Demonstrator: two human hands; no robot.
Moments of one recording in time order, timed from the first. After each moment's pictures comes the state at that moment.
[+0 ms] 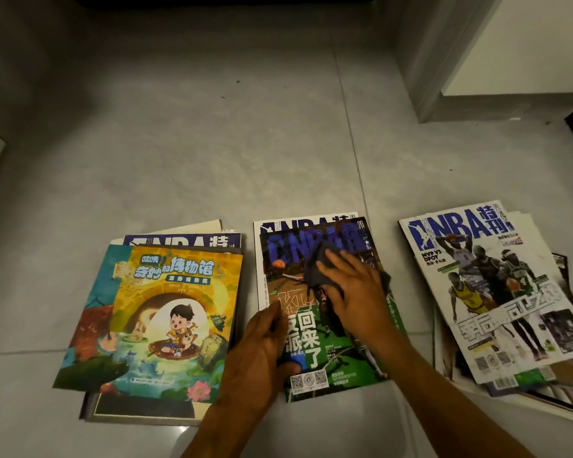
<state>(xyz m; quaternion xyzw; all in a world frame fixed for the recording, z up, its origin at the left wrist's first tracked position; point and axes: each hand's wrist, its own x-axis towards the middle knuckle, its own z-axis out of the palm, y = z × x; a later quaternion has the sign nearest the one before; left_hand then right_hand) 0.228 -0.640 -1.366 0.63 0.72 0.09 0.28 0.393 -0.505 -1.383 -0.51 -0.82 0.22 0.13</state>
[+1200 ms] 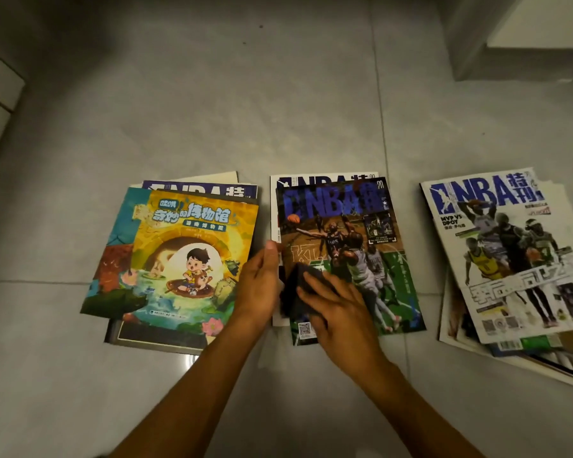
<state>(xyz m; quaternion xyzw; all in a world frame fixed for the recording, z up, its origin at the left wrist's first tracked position) 0.231 -0.613 -1.323 0.22 0.73 0.45 0.47 0.387 -0.609 -1.387 -0.42 -0.88 0.19 0.08</state>
